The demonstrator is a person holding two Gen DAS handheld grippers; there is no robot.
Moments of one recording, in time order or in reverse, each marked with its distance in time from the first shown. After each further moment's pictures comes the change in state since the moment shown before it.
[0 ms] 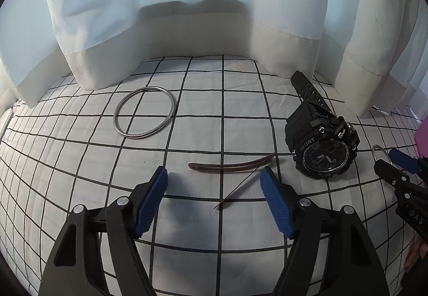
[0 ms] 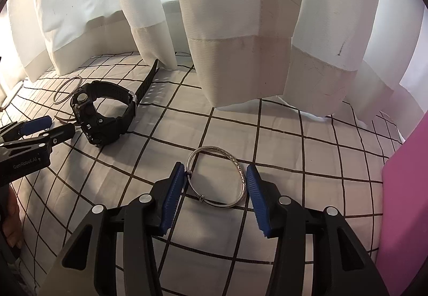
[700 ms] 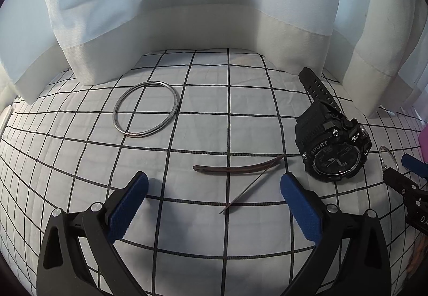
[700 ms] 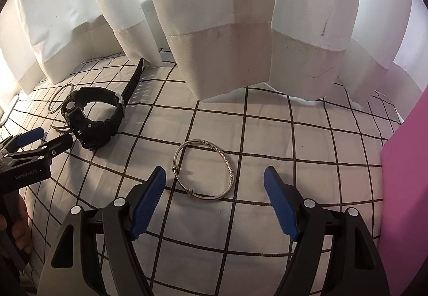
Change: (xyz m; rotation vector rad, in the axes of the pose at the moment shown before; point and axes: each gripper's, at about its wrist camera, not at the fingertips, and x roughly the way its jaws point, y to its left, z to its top) left arm 0.014 0.003 0.006 -0.021 0.049 0.021; right arm 0.003 -0.010 0.008 0.073 0.060 -0.010
